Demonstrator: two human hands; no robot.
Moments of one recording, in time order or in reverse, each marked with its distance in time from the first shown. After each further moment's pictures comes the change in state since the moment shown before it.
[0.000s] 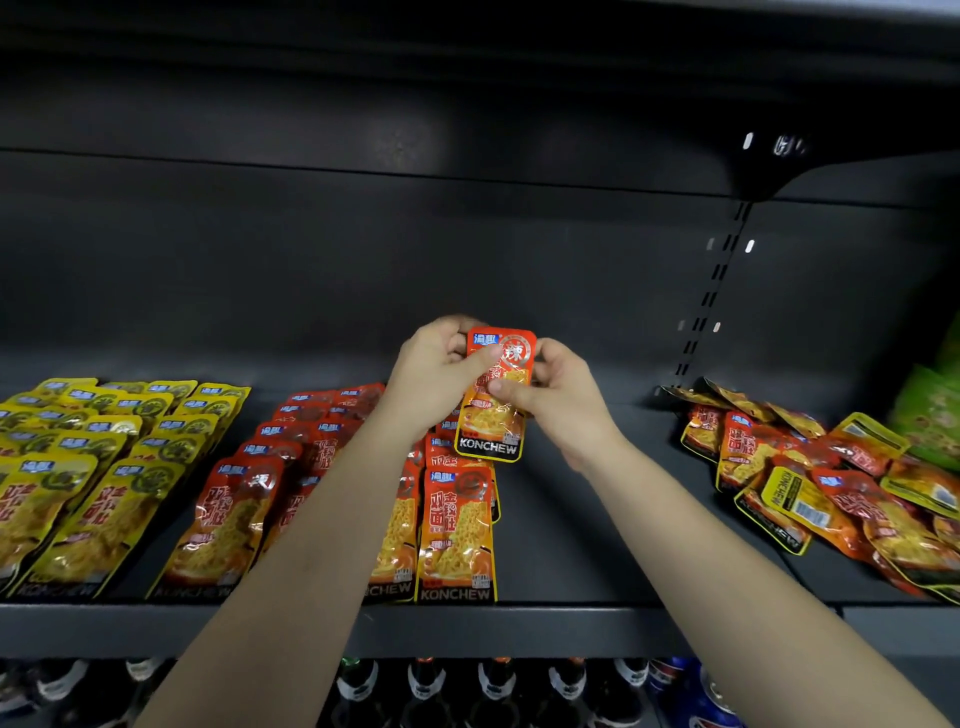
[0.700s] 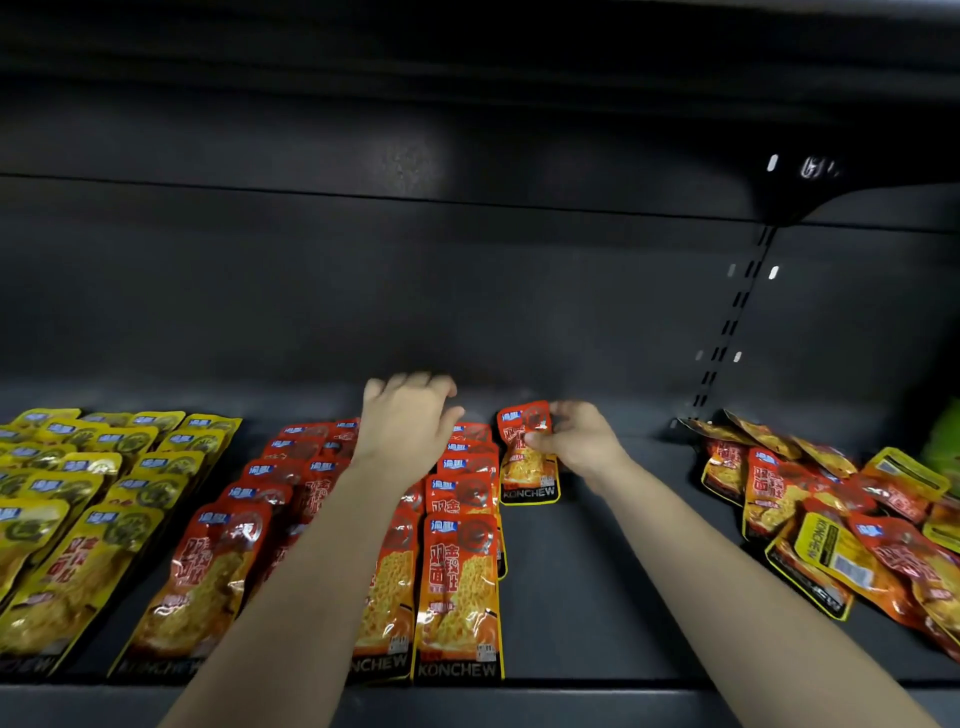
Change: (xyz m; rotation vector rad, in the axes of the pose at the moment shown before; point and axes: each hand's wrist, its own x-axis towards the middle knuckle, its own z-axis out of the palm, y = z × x) left_hand 0.020 -0.046 -0.008 1.055 0.066 0.117; right_hand 0.060 0.062 -0.032 -0.326 0.087 0.282
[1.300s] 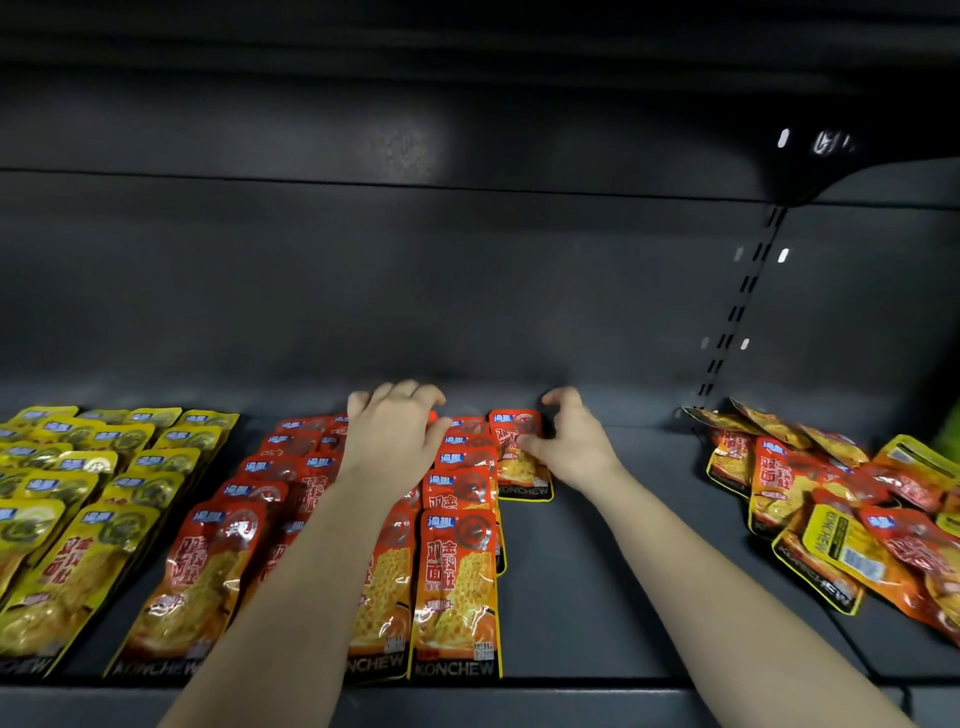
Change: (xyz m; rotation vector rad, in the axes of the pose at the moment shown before) left_hand -0.013 -0.006 0.008 -0.026 -0.057 -0.072; right_hand -0.008 0.006 0.006 -0.390 0.096 -0.112
